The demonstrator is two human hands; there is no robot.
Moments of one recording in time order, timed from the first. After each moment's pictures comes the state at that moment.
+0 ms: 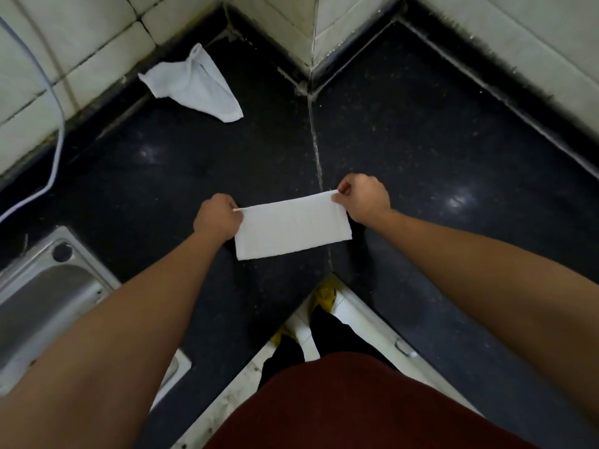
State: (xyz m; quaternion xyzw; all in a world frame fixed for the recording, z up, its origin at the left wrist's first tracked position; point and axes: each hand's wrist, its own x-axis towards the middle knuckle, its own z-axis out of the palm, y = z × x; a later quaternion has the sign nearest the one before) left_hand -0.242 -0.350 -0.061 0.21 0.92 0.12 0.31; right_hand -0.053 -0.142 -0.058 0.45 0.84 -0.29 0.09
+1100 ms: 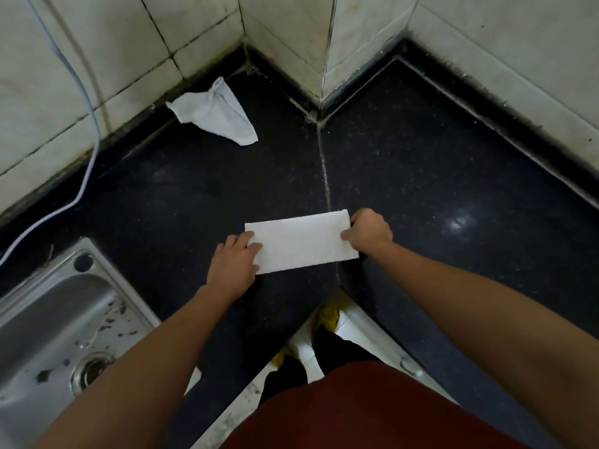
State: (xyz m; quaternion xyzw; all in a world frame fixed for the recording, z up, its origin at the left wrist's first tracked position) left_hand -0.200 -0.403 -0.059 0.47 0.85 -0.05 0.22; right_hand -0.046 -0.172 -0.050 0.54 0.77 -0.30 0.17
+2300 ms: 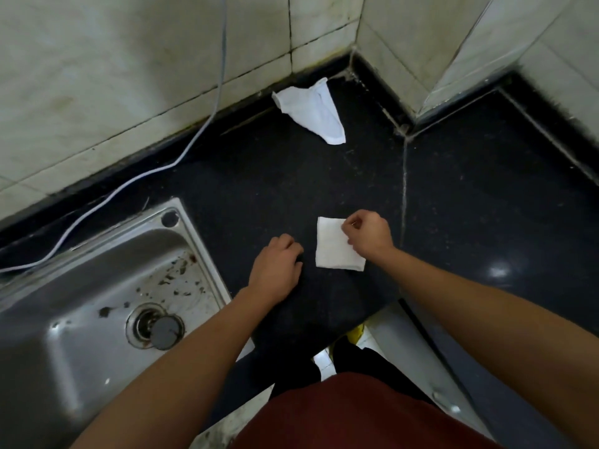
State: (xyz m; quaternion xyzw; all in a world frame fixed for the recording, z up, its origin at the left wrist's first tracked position) left_hand -0.202 -0.472 -0.026 0.38 0.89 0.13 0.21; right_hand -0.141 -0.269 -0.048 0.42 0.80 -0.43 0.06
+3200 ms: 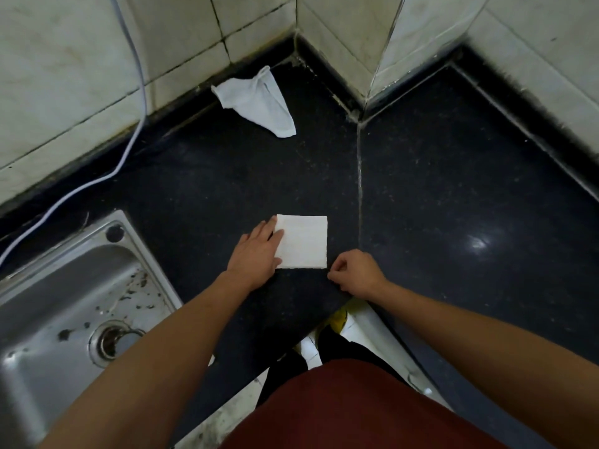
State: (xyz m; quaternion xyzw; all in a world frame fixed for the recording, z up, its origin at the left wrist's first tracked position) left_hand -0.208 -0.407 -0.058 0.44 0.85 -0.04 0.28; right_hand -0.044 -0.248 -0.056 0.36 0.80 -0.42 0.22
